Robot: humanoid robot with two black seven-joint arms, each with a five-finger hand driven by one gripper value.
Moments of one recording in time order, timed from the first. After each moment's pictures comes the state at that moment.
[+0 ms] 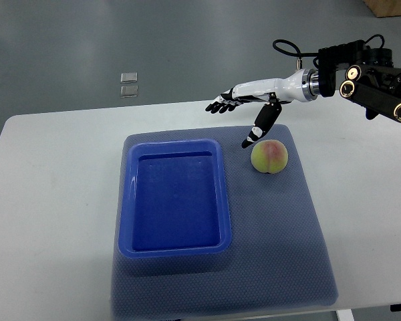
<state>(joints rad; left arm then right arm) -0.04 0.00 -0.04 -0.13 0.01 -0.02 0.12 1.32 -0.39 -0.03 0.84 -1.09 0.50 0.40</state>
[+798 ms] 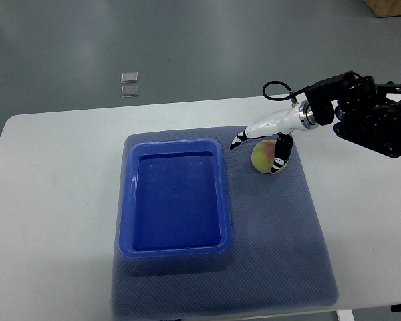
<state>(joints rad) -0.05 0.00 -0.04 -0.14 0.01 -0.02 0.12 1.28 -0.36 -0.17 0.83 -1.45 0.33 0.42</state>
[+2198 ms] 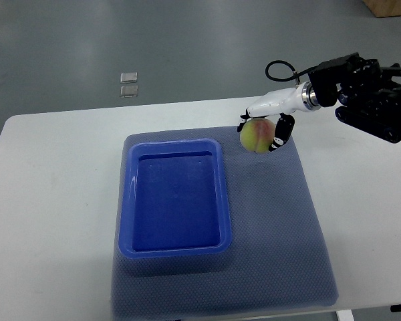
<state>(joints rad) -0.05 0.00 -0.04 -0.14 0.01 -0.02 0.12 1.37 -0.34 -0.20 0.77 -1.44 0.28 0.41</state>
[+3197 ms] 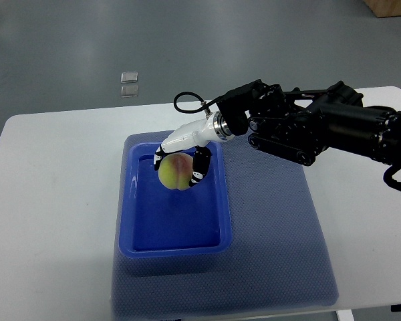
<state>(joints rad) -0.05 0.00 -0.04 -0.14 0.01 -0.02 0.12 1.37 0.00 -0.21 0.71 -1.34 0.29 0.42</state>
